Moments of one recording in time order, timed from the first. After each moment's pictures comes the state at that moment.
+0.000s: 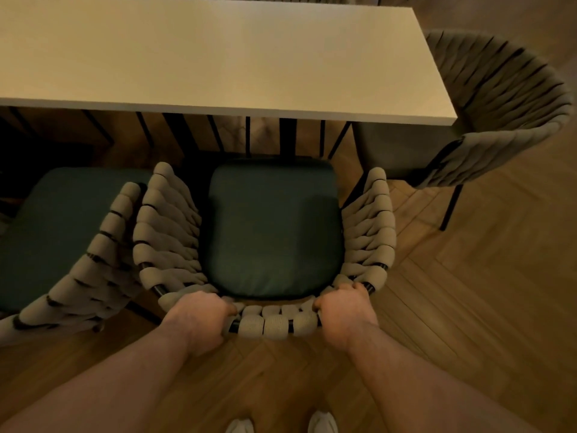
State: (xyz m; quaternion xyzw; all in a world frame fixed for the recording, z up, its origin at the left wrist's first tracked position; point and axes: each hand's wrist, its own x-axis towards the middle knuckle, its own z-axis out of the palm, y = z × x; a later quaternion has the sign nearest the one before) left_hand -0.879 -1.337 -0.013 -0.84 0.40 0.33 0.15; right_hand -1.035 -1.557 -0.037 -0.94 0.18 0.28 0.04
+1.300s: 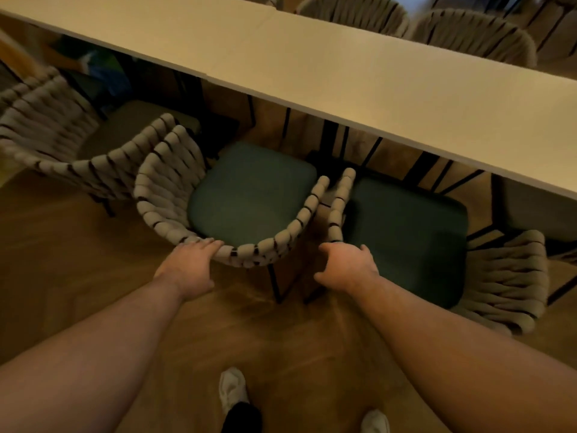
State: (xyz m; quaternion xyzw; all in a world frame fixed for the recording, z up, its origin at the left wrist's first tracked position) left_hand -0.784 -0.946 0.109 -0.96 0.15 0.24 0.01; right_hand -0.846 -1.262 0.119 -0.94 0.09 0.28 0.16
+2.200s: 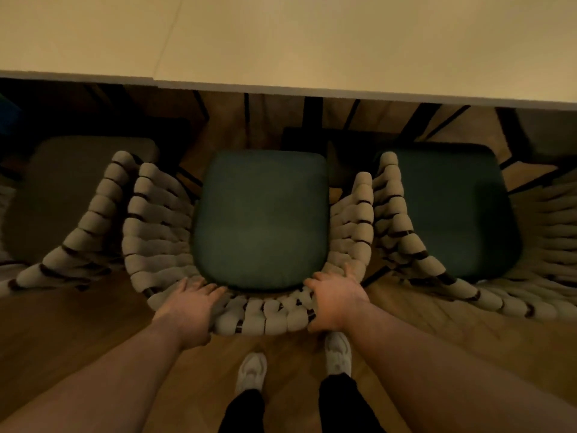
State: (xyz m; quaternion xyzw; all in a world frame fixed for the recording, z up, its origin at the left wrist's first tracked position) left_hand -0.543 -0.817 0.004 -0.82 0.38 0.37 0.23; right_hand -0.685 -1.080 -0.005 -0.91 0.08 0.41 0.10
